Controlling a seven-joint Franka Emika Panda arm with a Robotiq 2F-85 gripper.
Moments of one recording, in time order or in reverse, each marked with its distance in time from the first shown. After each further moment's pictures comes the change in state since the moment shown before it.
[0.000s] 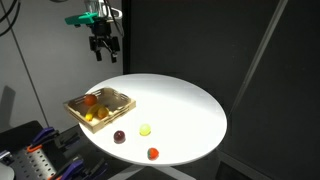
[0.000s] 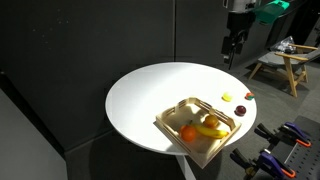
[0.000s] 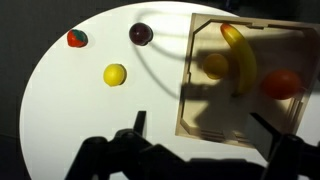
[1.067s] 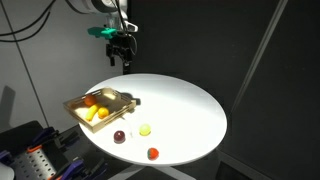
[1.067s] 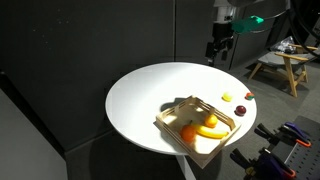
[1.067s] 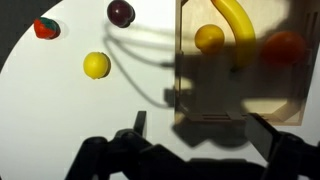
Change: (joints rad) arm 0.007 0.238 -0.070 0.149 0.079 0.073 0.017
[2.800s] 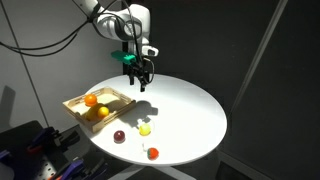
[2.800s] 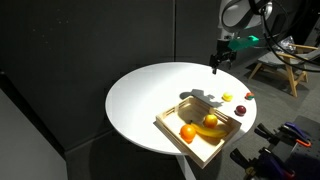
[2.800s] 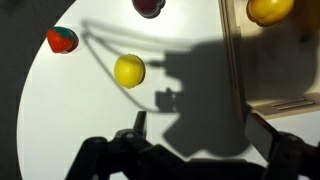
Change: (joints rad) arm -0.064 0.210 -0.120 0.038 0.000 0.160 0.037
